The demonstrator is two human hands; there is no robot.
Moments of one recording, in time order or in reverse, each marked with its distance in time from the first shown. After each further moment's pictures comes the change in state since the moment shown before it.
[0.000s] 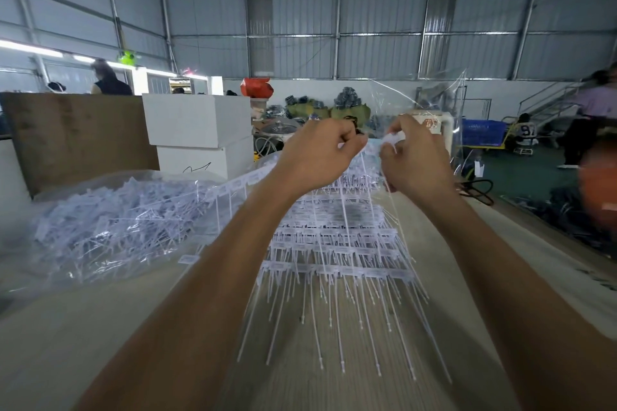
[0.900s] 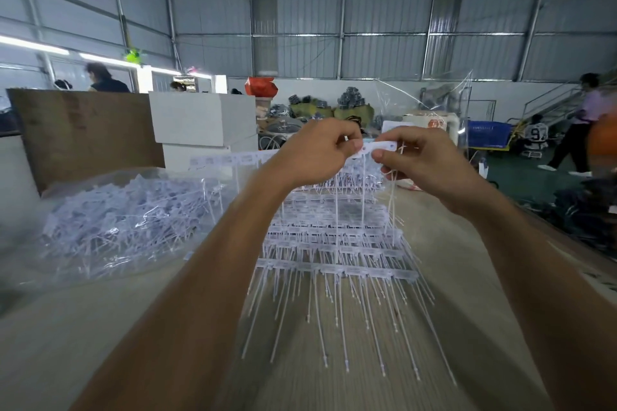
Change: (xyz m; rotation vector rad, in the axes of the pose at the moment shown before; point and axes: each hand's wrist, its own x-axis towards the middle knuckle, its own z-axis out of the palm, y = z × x) left_hand -0.001 -0.009 -0.015 0.004 -0.138 0.004; right_hand 0.000 0.006 -0.022 0.595 -0.348 -0.061
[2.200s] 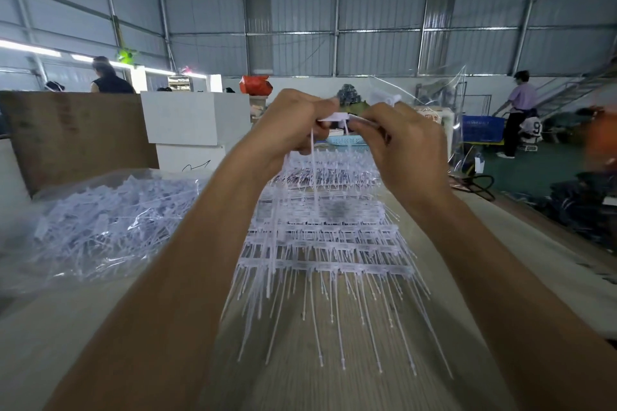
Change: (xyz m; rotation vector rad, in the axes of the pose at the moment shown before) left_hand 0.002 0.006 -0.022 -0.660 0.140 -0.280; right_hand -0.002 -0.016 0.034 -0.674 0.489 -0.550
